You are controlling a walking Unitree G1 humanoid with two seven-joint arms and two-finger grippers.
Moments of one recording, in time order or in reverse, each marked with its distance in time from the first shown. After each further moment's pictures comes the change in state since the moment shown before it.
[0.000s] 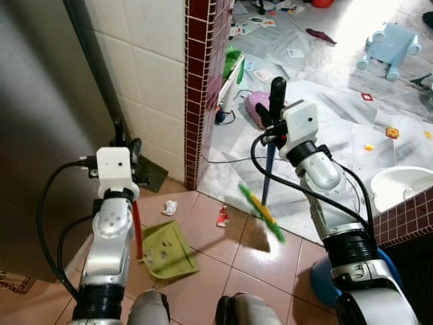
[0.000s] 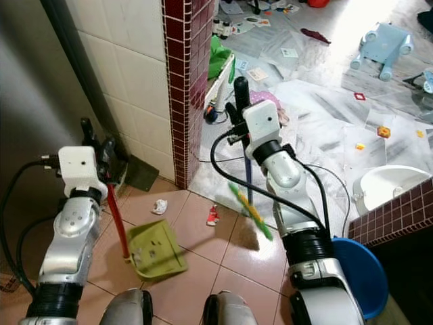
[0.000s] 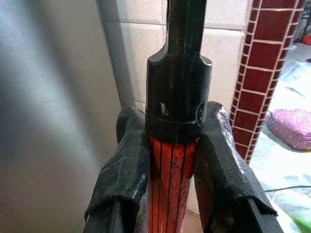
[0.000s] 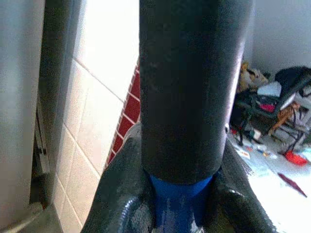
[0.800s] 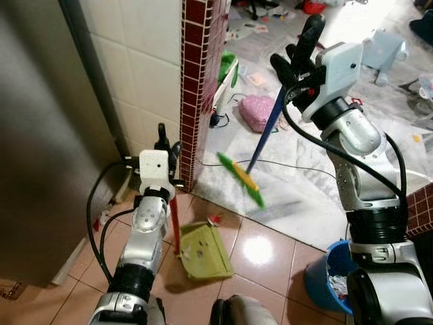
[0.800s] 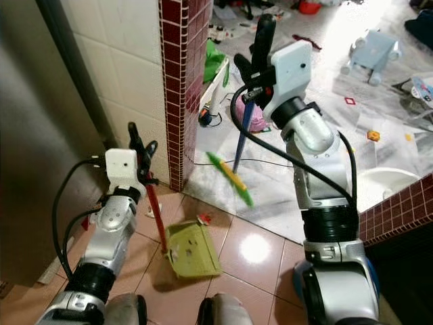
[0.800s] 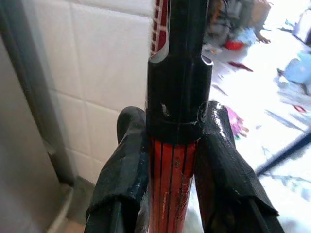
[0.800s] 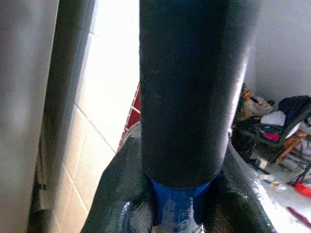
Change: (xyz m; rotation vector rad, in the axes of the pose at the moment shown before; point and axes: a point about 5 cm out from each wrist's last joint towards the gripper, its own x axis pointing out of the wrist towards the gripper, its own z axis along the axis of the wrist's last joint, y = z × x) left arm -0.007 -0.061 -0.022 -0.130 0.051 -0.245; right arm 0.017 -0.038 0.060 0.025 -0.093 0.042
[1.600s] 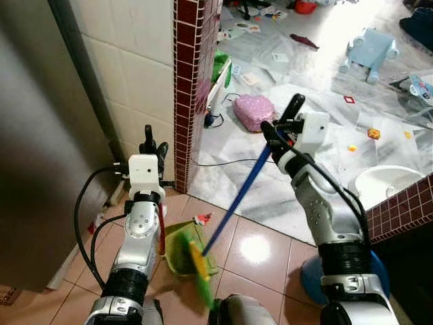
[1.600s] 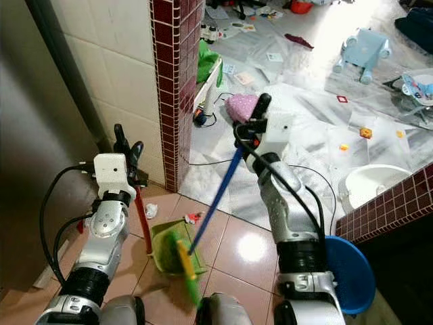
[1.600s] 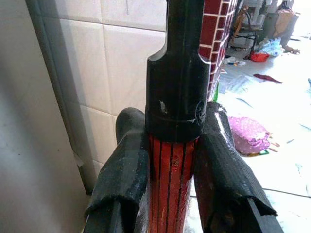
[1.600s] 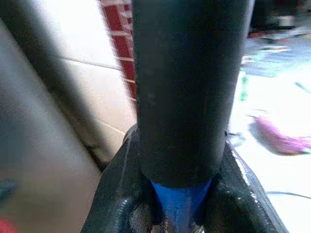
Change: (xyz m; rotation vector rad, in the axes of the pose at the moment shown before) left arm 0.002 0.018 -0.001 0.066 -0.087 0.145; right arm -0.029 0.036 -0.068 0.577 0.313 -0.119
